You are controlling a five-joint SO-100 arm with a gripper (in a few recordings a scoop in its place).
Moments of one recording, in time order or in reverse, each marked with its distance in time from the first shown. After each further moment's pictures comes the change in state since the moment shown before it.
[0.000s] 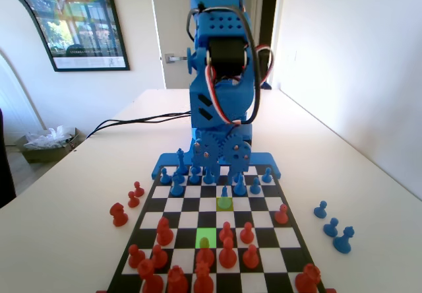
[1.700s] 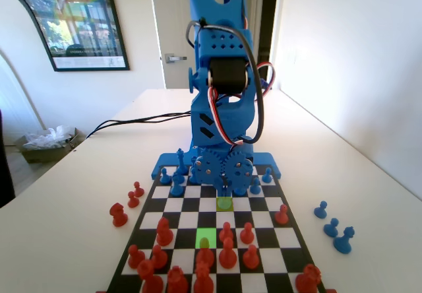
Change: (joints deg) arm 0.3 -7.0 -2.4 -5.7 -2.1
